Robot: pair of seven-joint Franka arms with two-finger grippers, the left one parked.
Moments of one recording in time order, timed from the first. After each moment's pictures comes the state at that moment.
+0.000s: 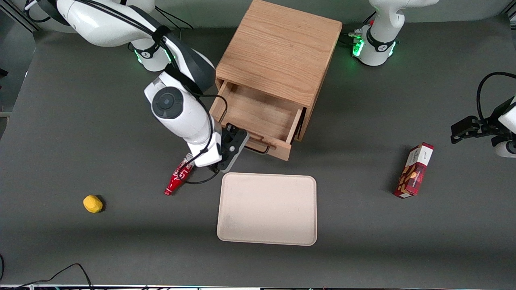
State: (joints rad) arm 0.08 0.56 0.60 -1.50 -0.16 2.14 -0.32
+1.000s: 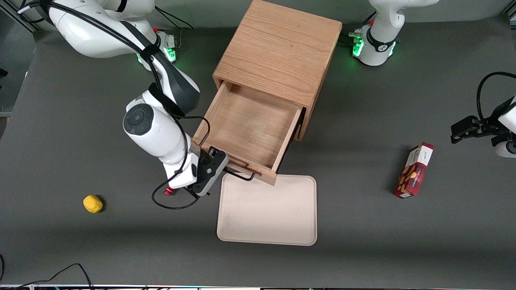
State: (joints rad) arm 0.08 0.59 0.50 -1.45 -0.16 2.25 -0.43
